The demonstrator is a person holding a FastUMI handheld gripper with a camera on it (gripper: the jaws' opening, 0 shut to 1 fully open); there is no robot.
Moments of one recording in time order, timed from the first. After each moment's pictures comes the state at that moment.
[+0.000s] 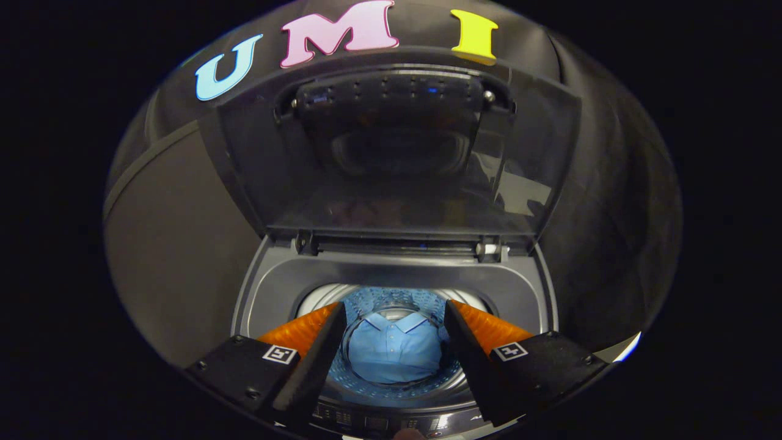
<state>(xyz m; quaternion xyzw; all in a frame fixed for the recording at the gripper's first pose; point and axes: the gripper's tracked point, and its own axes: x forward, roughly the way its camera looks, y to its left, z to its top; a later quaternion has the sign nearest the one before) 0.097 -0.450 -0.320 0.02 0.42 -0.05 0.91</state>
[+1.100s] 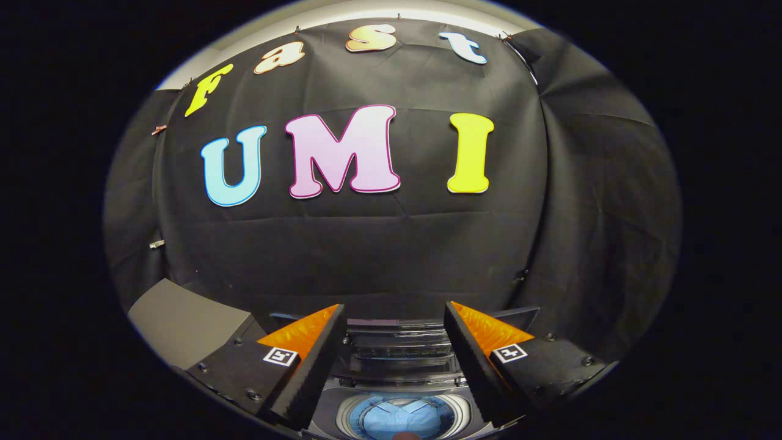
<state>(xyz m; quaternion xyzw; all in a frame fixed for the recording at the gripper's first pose) 0.208 -0.435 -0.089 0.03 0.19 -0.05 0.98</state>
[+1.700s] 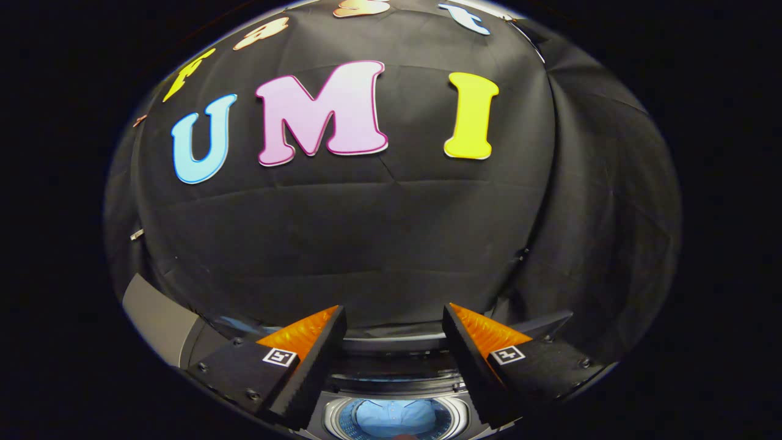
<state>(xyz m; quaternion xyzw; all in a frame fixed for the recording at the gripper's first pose) 0.267 -0.461 -0.156 0.02 0.28 -0.08 0.96</state>
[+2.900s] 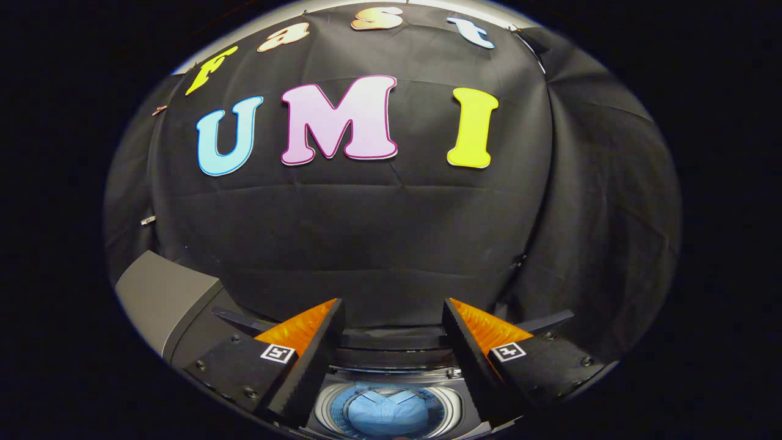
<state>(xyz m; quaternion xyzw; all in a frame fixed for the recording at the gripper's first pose) 0.204 -0.451 -0.148 0.01 0.23 -0.05 0.97</state>
